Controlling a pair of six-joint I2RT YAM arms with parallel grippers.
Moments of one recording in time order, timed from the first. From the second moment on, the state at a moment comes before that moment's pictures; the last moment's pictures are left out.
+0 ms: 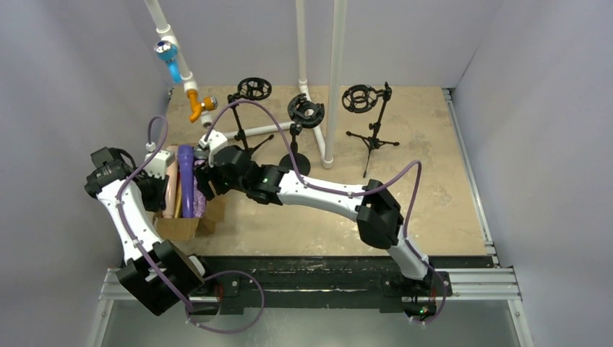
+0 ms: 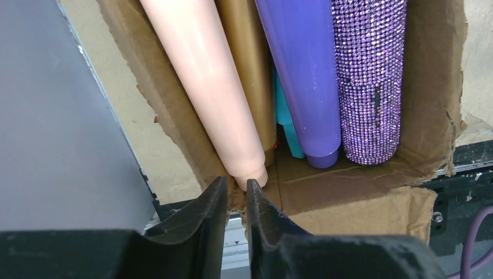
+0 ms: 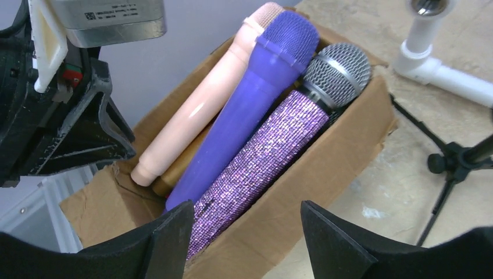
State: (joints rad) left arm 0.67 1.16 1.10 -1.18 0.31 0.85; right arm 1.19 2.15 1.95 -0.19 0.16 0.33
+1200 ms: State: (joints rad) left arm 0.60 1.15 1.18 -1.44 0.61 0.81; right arm 1.19 1.90 1.45 -0.17 0.29 0.42
